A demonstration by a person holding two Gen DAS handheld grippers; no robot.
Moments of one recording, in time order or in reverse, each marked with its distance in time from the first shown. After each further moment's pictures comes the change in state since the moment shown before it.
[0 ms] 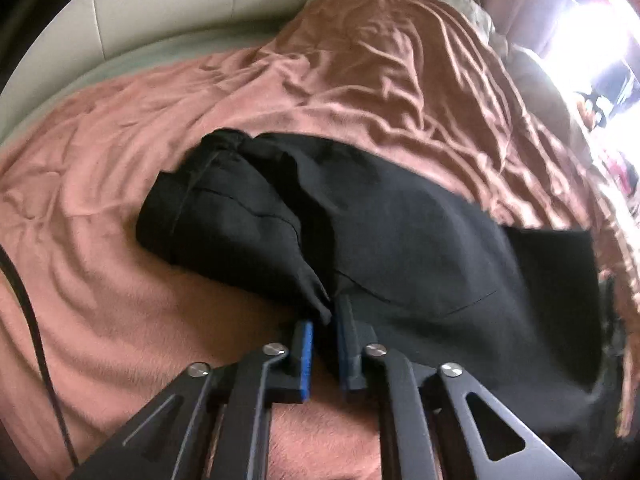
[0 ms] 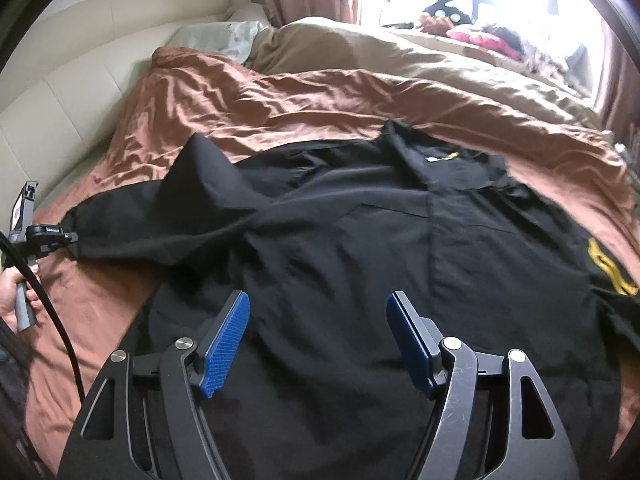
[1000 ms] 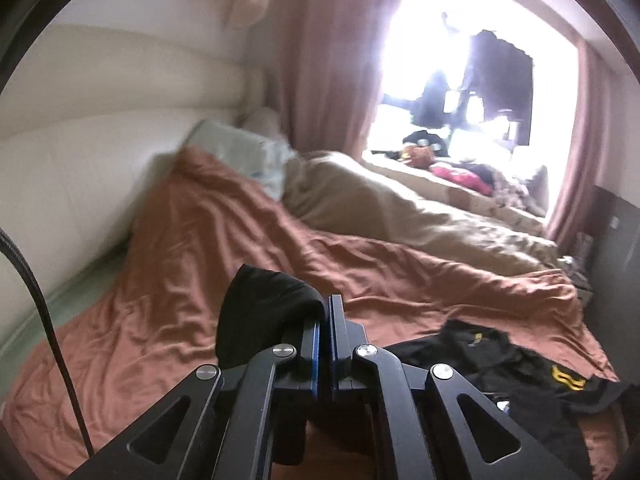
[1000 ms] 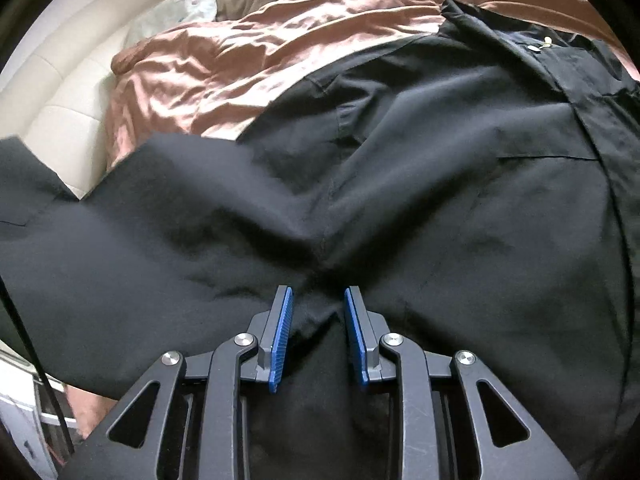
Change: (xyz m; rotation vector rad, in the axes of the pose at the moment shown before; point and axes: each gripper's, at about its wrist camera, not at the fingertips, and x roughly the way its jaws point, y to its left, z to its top) left arm -0.236 -0.205 0.035 0.431 -0.438 -0.367; right arm 0.177 -0.011 0.063 0.321 0.232 0.245
